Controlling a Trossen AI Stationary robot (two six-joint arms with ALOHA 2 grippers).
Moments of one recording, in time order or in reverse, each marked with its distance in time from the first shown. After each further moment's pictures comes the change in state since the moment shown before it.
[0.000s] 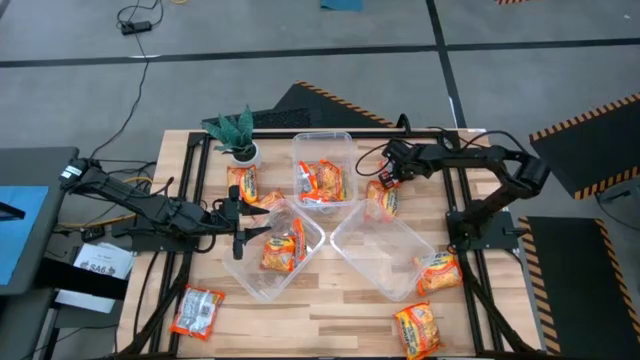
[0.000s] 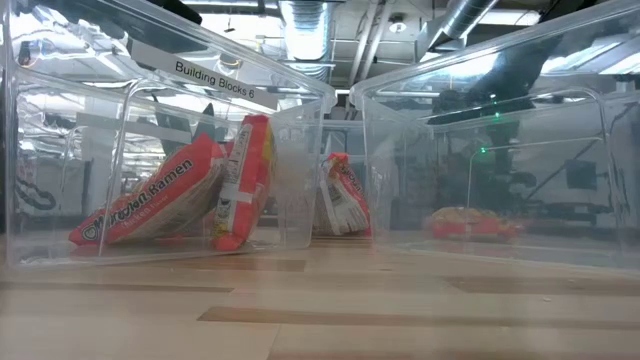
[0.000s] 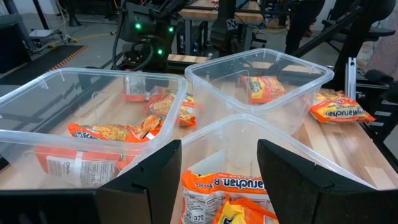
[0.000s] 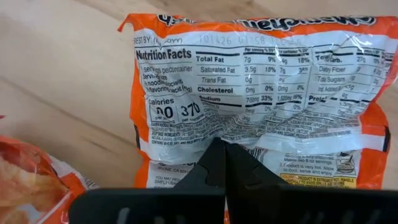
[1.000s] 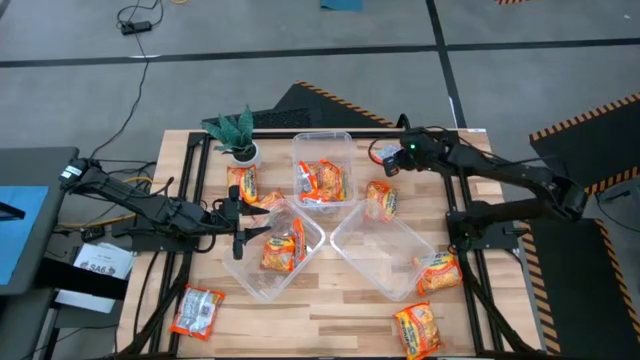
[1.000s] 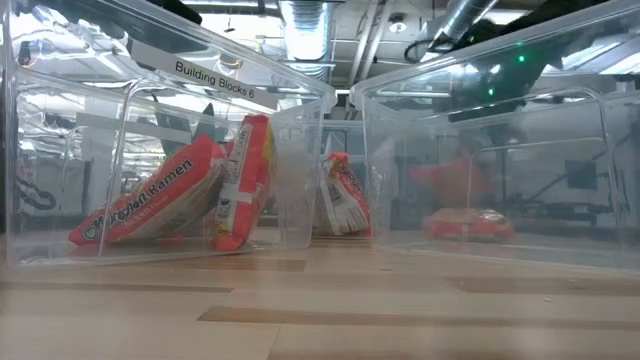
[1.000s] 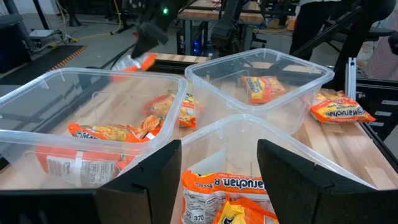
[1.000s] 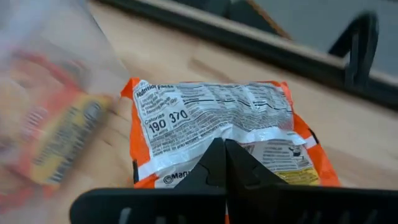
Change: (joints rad) left arm 0.000 0.000 0.000 0.000 0.000 0.000; right arm 0.033 -0.389 -0.003 0.089 0.012 -0.005
